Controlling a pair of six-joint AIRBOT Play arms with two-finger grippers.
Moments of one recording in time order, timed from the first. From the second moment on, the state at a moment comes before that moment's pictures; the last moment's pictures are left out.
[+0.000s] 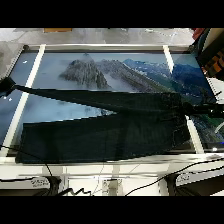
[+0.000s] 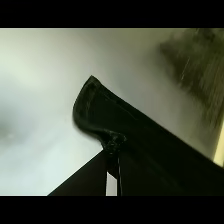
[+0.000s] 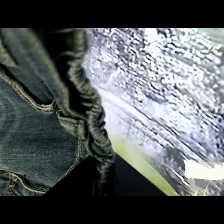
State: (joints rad) left arm 0.60 -1.51 1.45 1.01 -0.89 -1.29; right arm -0.61 -1.67 1.21 -0.89 1.13 0.95
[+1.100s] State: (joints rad) left arm 0.61 -1.62 1.20 1.44 -0.94 -1.45; right arm -0.61 -1.67 1.21 -0.95 0.99 1.03
